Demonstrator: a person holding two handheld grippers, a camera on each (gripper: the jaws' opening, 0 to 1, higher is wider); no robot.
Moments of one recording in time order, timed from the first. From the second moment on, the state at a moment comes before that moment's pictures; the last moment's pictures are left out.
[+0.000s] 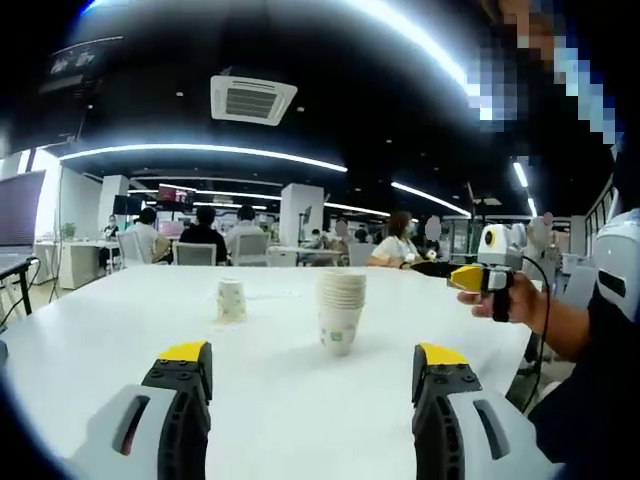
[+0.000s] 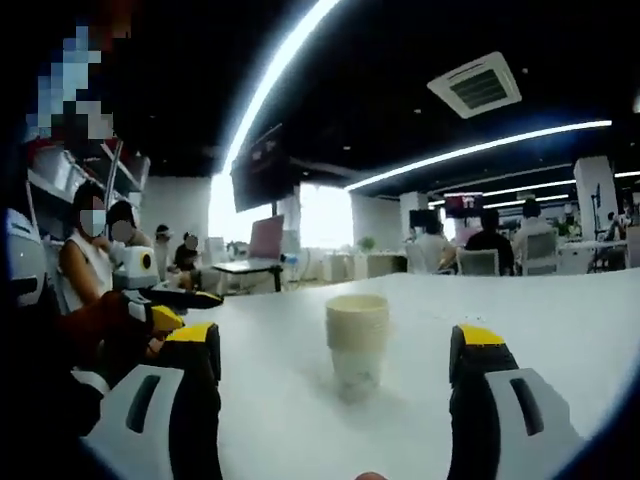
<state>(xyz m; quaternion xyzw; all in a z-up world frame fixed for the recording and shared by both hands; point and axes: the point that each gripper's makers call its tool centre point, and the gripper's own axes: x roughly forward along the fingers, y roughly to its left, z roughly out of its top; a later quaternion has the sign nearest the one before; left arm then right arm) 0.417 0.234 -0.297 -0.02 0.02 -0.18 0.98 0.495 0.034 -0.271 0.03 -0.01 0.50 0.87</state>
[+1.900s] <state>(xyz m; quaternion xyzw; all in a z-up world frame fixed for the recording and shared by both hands) 0.438 0.267 -0.310 -0.02 0.07 -0.13 0.99 0.488 0.048 -0.289 0.03 0.02 0.50 0.86</state>
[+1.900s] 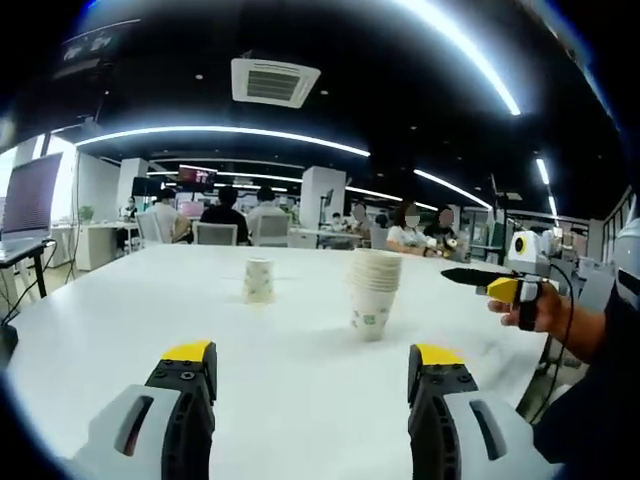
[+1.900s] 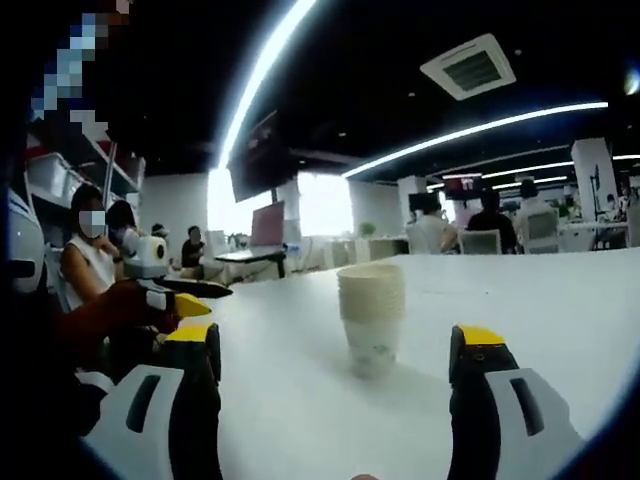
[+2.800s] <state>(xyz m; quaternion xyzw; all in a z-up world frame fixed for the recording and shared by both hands) 0.486 0.289 -0.316 -0.02 0.09 -0.11 0.99 0.492 0.063 -0.296 -0.02 0.02 0.52 0.85</state>
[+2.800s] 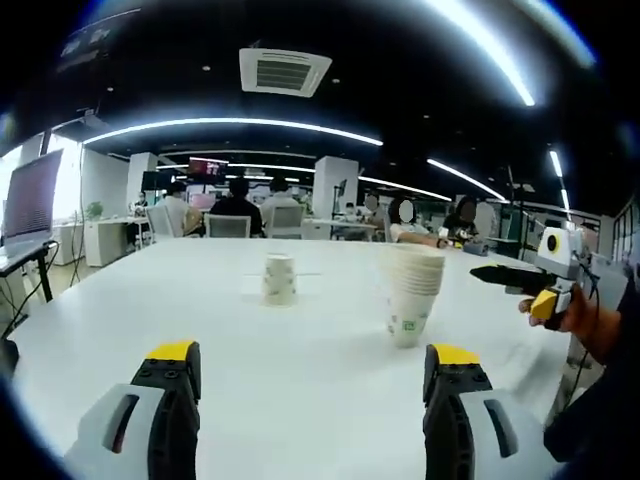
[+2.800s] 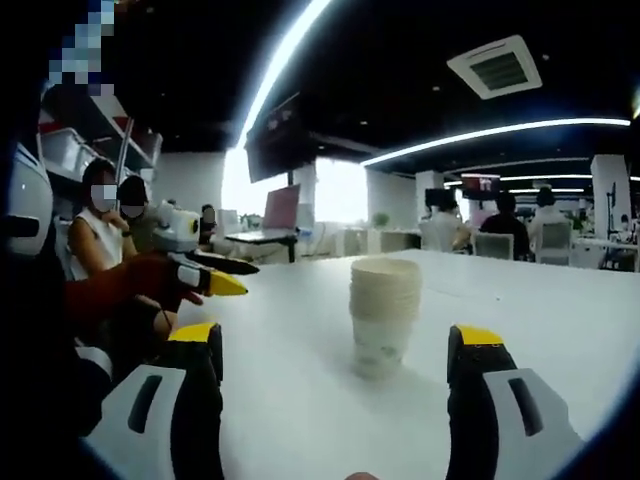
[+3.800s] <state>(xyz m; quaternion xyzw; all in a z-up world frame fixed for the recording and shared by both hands) 0.526 0.288 -0.310 0.00 0.10 -0.11 0.99 0.486 0.055 -0.311 -0.04 0.03 0.52 0.85</state>
